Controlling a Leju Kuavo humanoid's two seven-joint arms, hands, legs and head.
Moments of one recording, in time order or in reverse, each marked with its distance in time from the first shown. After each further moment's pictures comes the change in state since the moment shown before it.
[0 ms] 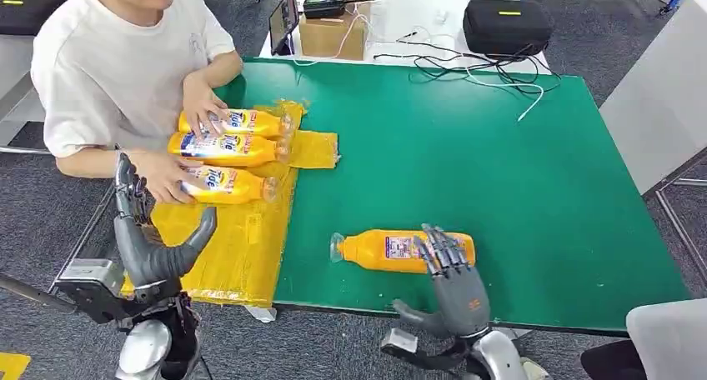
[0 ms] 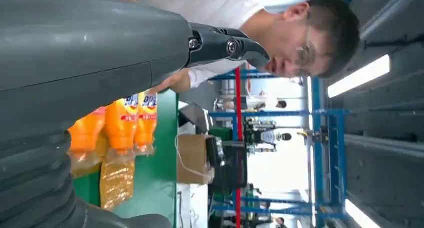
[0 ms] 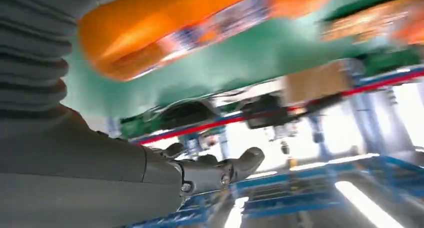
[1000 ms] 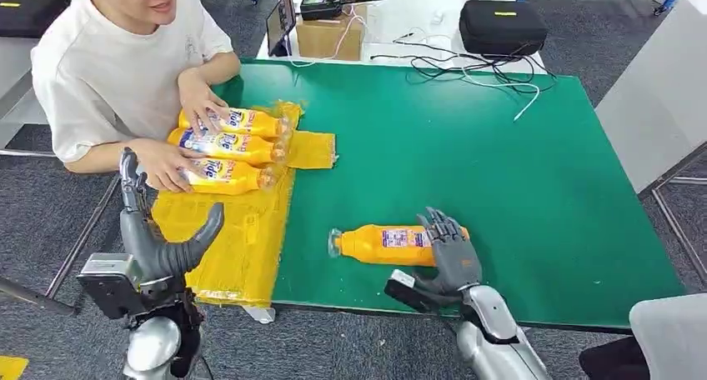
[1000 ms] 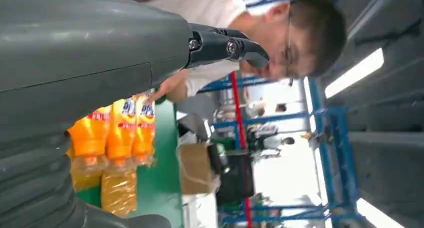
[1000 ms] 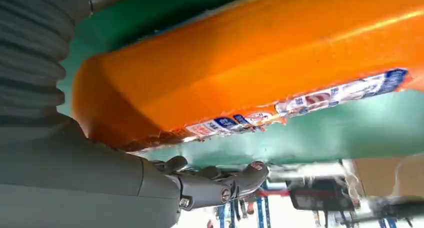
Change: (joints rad) left arm -0.053 -0.010 -0.015 0.035 -0.149 0.056 0.061; right arm -0.343 0.074 0.014 0.477 -0.045 0.303 0.156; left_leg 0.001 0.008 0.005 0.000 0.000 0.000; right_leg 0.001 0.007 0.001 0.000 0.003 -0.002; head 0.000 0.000
